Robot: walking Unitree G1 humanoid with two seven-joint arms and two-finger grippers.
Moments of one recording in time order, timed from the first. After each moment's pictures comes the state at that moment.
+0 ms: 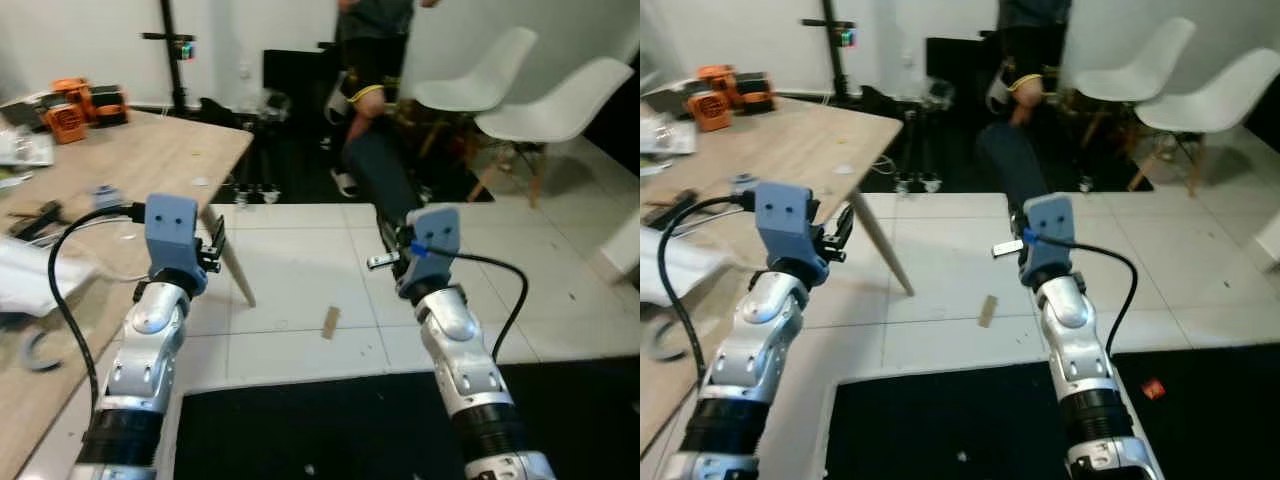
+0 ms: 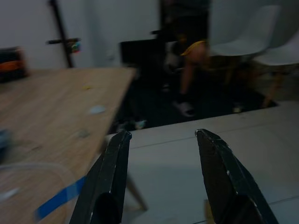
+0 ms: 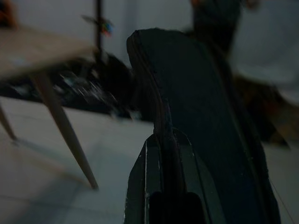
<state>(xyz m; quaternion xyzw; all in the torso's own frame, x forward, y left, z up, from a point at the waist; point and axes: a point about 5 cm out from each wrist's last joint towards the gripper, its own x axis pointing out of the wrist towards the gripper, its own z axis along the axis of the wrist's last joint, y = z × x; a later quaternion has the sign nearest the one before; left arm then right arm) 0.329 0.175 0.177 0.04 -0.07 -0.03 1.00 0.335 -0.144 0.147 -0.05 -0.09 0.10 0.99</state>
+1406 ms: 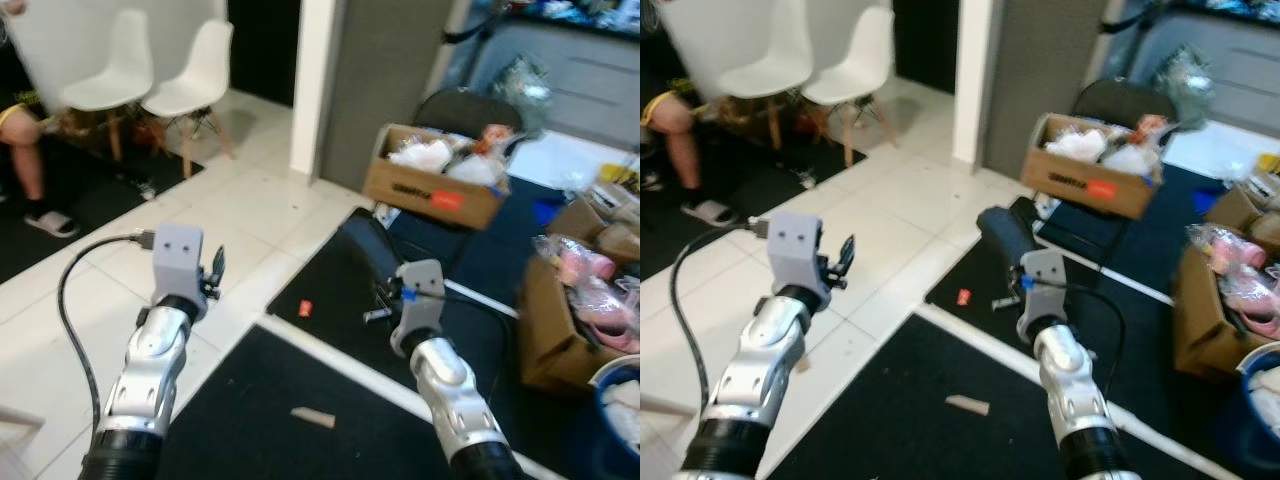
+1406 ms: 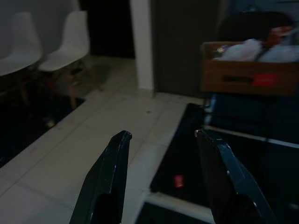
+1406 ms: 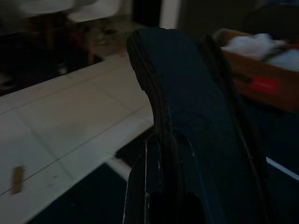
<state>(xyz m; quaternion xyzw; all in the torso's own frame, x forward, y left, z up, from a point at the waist) 0.321 0.170 0.144 0.05 -0.02 -0.03 1.00 0.320 -0.147 0.099 -0.02 0.00 0.10 0.99</state>
